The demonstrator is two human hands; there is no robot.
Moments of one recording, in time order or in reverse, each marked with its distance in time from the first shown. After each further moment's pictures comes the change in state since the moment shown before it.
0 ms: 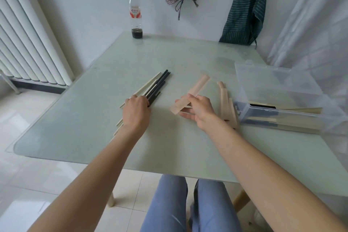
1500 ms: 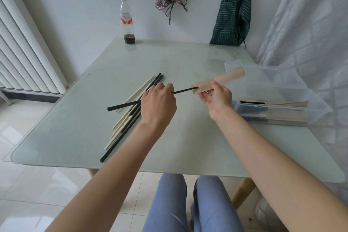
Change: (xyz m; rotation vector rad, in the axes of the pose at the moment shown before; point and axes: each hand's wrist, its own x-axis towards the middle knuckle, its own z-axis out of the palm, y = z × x) left_hand -0.026 0.067 -0.015 -0.049 0.249 0.337; right_hand -0.002 -0.034 -0.037 0.420 0.263 -0.195
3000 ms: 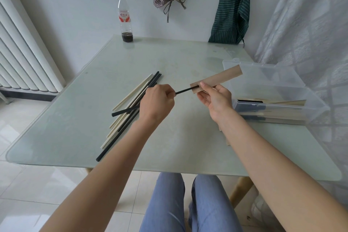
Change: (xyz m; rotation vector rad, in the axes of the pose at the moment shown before) left_hand 0.008 0.004 -0.006 -0.301 -0.200 -0.171; right_hand -0.002 0.000 -0.015 -0.096 -0.120 -0.024
